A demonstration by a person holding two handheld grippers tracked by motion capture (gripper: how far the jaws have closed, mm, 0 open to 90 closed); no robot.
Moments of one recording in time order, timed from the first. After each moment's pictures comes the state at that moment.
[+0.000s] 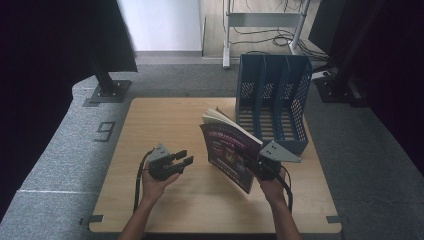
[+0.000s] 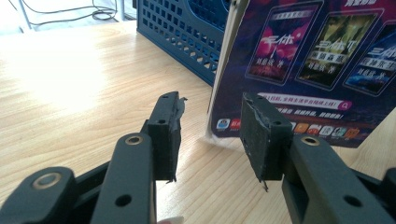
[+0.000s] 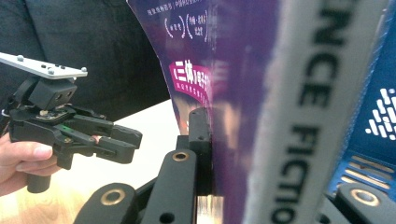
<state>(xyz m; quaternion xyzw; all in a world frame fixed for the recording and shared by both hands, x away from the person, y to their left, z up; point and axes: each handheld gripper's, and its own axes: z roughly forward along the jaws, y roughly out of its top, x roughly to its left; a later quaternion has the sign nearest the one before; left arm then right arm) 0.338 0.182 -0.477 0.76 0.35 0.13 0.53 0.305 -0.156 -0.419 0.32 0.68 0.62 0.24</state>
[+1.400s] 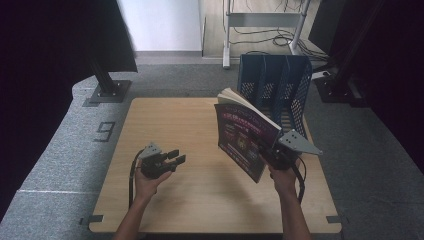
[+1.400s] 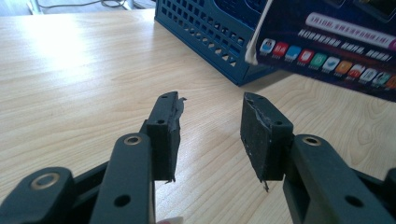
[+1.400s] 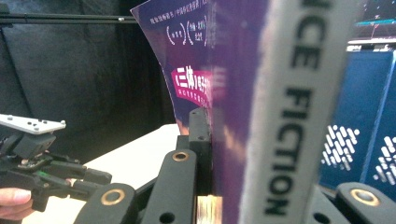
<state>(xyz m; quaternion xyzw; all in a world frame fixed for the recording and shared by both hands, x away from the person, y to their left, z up) 0.344 0.205 -0.478 0.76 0.38 0.12 0.52 0.309 -0.183 -0.376 0.34 0.63 0.64 0.28</state>
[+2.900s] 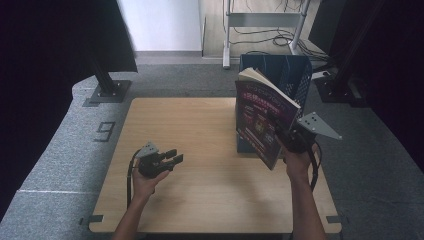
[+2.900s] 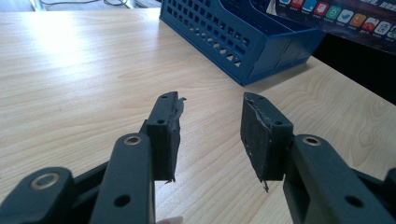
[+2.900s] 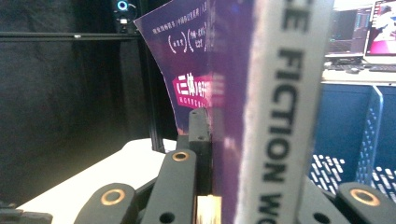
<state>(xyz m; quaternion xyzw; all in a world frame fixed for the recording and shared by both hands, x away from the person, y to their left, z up) 0.346 0.213 -0.479 0.75 0.39 0.12 0.52 0.331 -0.216 -0.343 0.38 0.59 0.63 0.33</state>
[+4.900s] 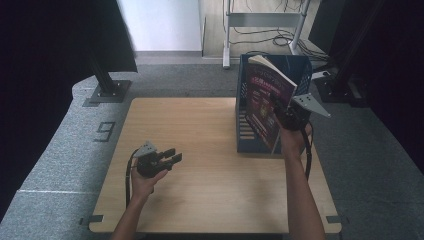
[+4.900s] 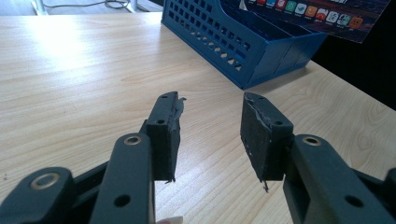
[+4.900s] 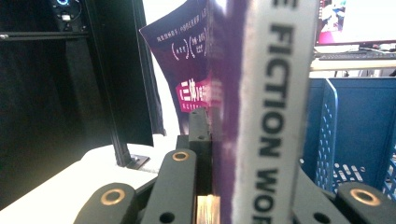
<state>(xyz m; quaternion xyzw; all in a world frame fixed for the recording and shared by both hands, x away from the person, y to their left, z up) 0.346 0.217 -0.477 0.75 0.39 0.12 0.52 0.398 -0.218 -0.347 0.44 0.56 0.59 0.37</state>
